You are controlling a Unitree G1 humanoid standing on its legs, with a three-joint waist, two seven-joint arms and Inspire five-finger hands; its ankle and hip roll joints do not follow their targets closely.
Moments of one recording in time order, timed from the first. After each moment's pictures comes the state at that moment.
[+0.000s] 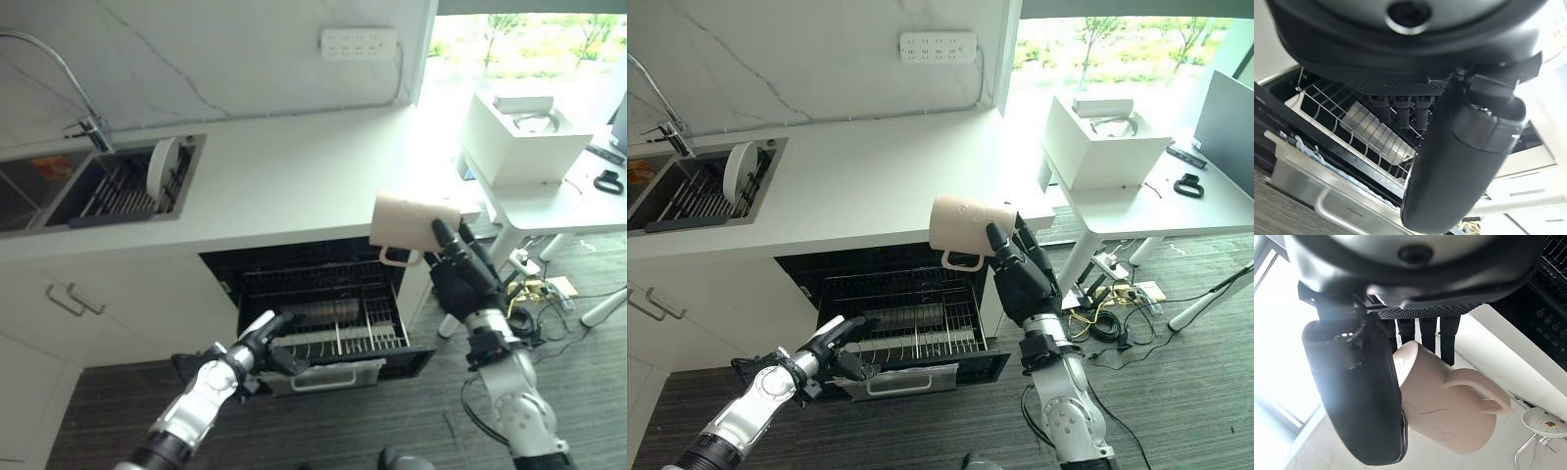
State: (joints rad) left arm -0.13 0.55 -0.38 0.26 0.03 0.18 -0.17; right arm 0.00 -0.31 0.04 -0.19 1.14 -0.03 0.02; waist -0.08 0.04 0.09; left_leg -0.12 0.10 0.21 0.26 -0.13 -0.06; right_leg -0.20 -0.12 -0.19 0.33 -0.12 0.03
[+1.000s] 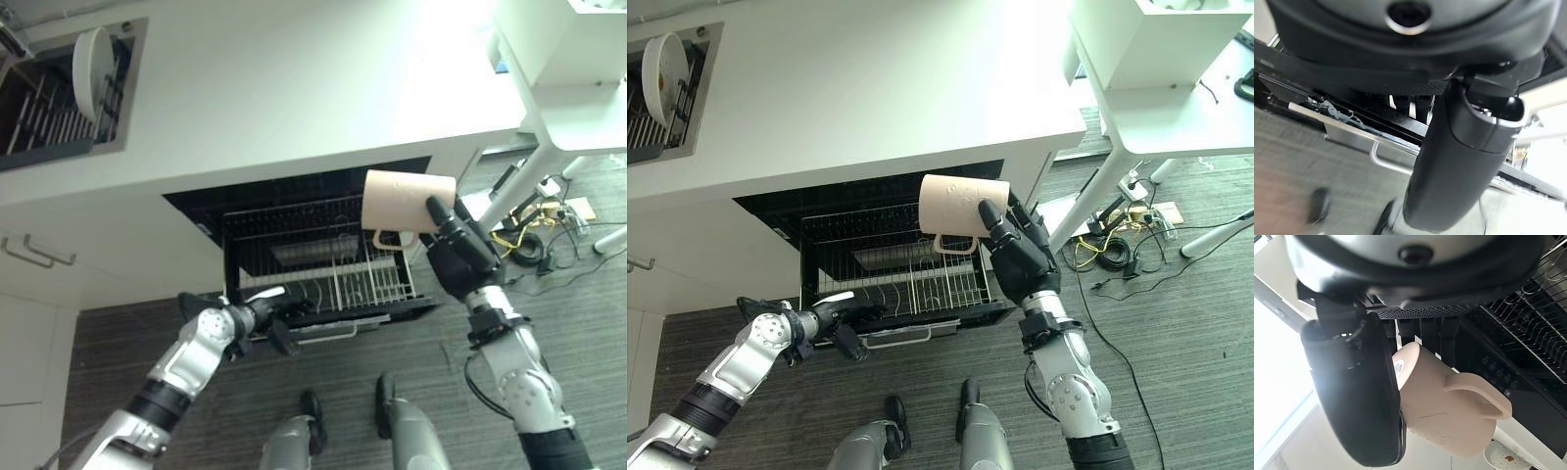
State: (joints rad) left arm -0.36 0.64 -0.38 0.11 0.21 0.43 -0.70; right arm -0.12 -0.38 0.05 -0.19 1.15 0.02 -0.02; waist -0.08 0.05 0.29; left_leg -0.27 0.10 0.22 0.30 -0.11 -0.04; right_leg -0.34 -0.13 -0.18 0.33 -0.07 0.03
